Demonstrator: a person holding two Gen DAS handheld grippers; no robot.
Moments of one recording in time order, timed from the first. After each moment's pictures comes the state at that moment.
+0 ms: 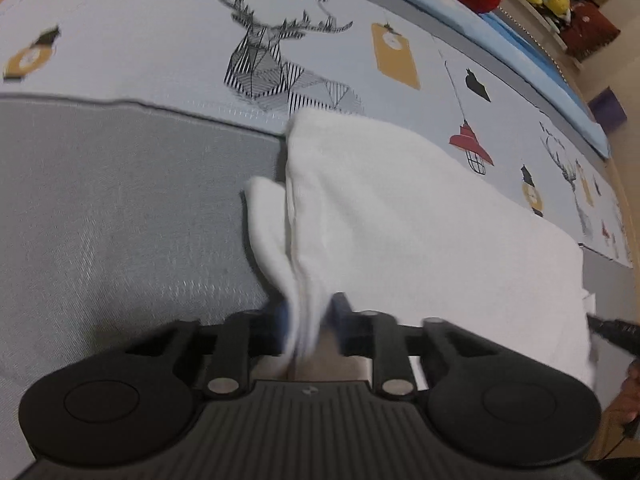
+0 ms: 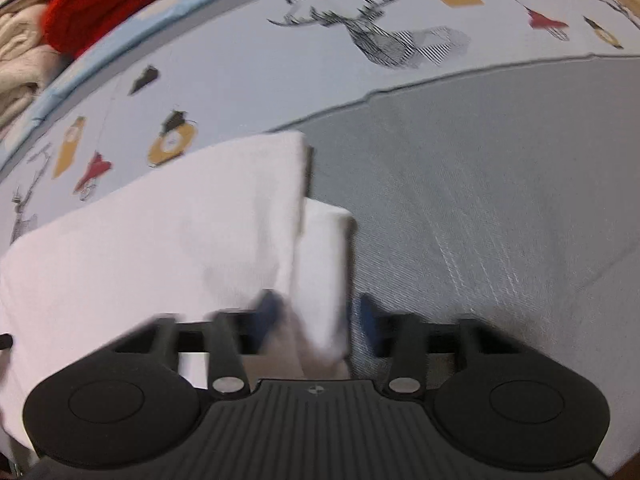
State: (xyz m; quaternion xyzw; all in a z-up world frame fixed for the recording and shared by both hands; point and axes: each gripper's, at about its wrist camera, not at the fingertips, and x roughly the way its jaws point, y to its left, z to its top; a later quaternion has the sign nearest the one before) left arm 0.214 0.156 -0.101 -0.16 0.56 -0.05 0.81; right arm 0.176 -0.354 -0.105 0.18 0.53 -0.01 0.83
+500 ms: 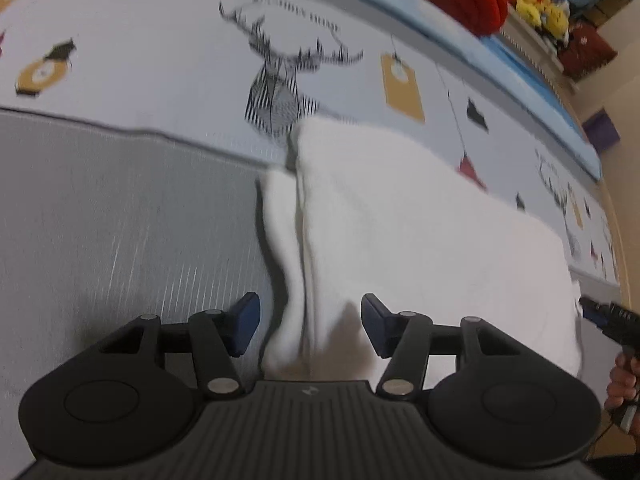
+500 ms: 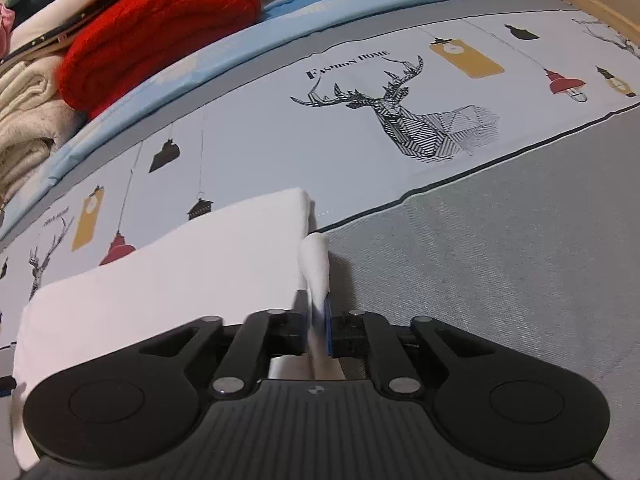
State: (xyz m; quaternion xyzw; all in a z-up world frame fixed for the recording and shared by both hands) left arm 0.218 0.185 -0.090 -0.18 0.56 -0.05 0.81; right arm 0.209 -0.360 -0.089 0.18 0.46 -0.03 0.87
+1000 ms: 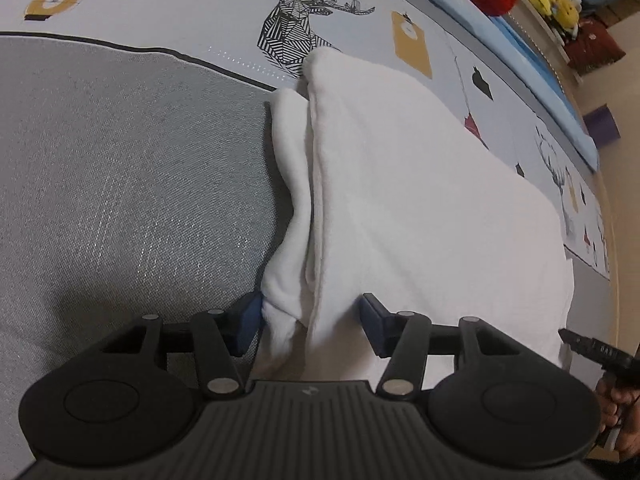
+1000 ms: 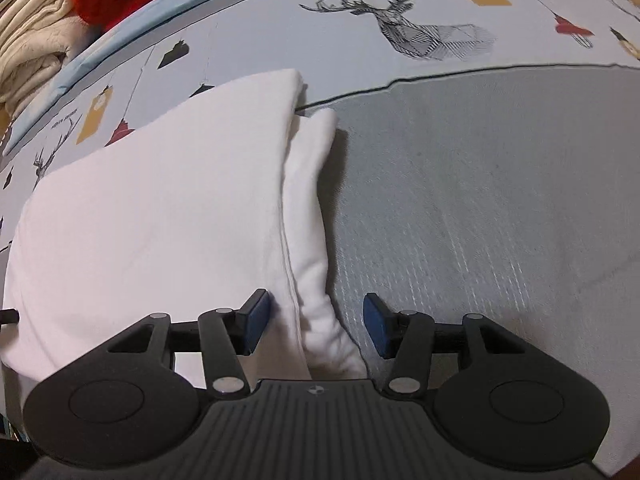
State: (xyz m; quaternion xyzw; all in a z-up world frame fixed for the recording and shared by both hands) left arm 0.189 0.184 -0.115 -0.21 0.58 -0.06 0.78; right arm 0.157 -0.357 -0.107 0.14 0.55 0.02 0.82
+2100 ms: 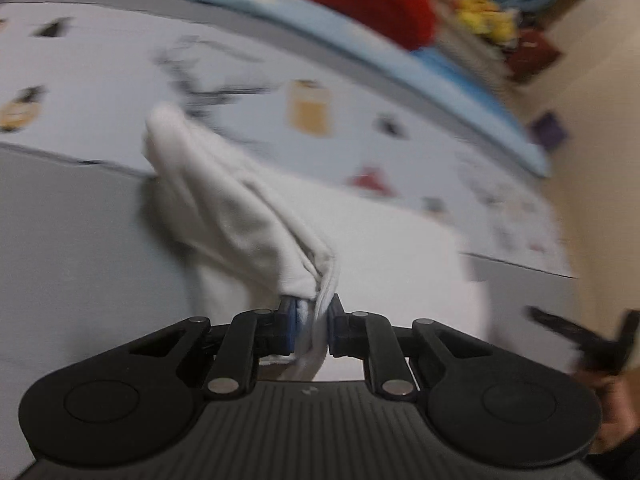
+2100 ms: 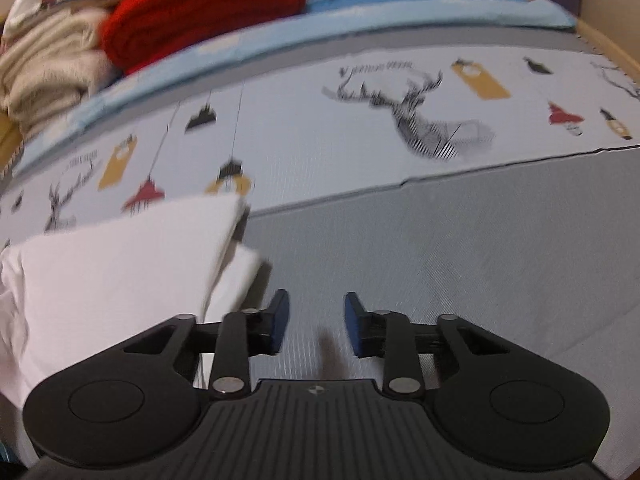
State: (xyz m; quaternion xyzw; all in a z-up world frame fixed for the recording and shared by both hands) left arm 0.185 0.136 -0.020 -0.20 0.50 -0.13 0.83; right arm 0.159 -0.349 -0.052 0.12 0.45 0.01 0.89
